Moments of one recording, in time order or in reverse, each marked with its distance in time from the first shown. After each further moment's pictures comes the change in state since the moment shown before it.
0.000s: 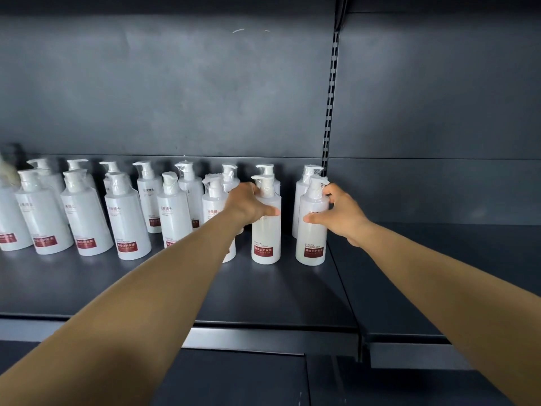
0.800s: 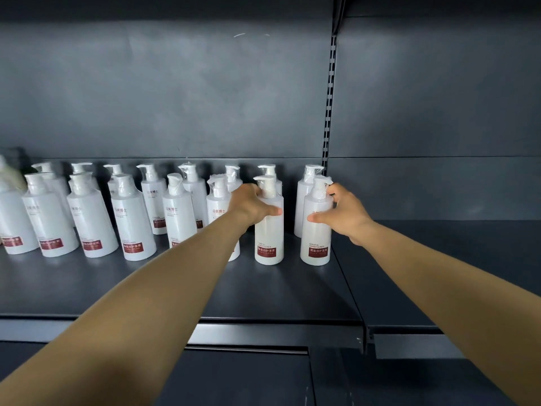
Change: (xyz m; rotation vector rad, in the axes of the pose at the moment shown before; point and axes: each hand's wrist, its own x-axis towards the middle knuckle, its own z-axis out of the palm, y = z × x) left_hand -0.009 -0.001 -0.003 -0.081 0.021 0.018; right_hand -0.007 -0.001 0.002 0.028 0.056 -0.011
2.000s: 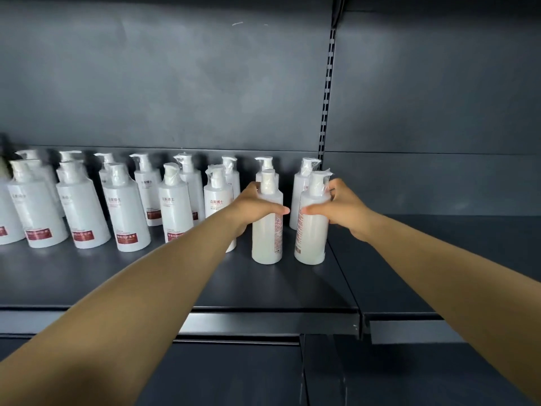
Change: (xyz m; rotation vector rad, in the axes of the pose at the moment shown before) left_hand -0.002 -0.019 0.008 -0.254 -0.225 -0.022; right_hand -0.010 -0.004 -0.003 0.099 -0.117 0.066
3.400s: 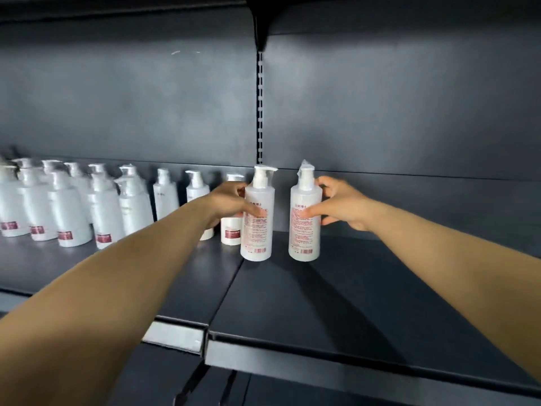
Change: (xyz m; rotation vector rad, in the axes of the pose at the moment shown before) left_hand 0.015 0.104 0.143 0.072 0.091 -0.016; right_hand 0.044 0.066 -0.204 0.004 -0.313 -0.164
